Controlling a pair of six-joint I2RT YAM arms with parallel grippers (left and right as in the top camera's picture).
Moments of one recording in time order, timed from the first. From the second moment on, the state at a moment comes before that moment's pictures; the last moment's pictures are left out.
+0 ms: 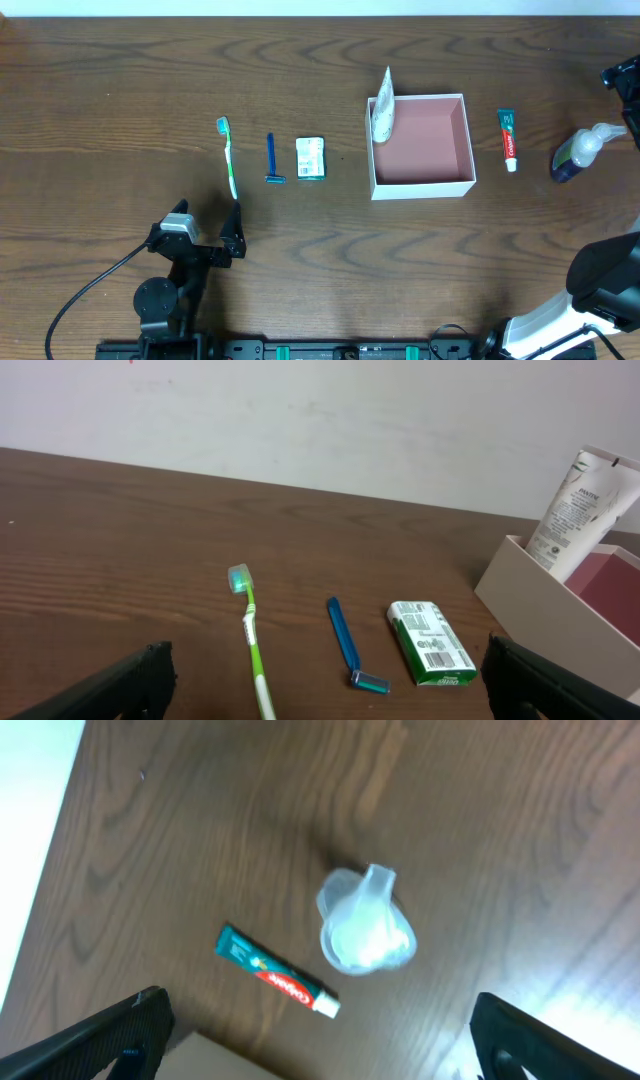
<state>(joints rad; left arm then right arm) 0.07 0.03 0.02 -0.10 0.26 -0.21 -0.43 1.85 1.94 -1.23 0.10 0.78</state>
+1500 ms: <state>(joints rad) 0.07 0.03 0.02 -0.10 0.26 -0.21 -0.46 1.93 1.68 -1.00 0.10 0.87</state>
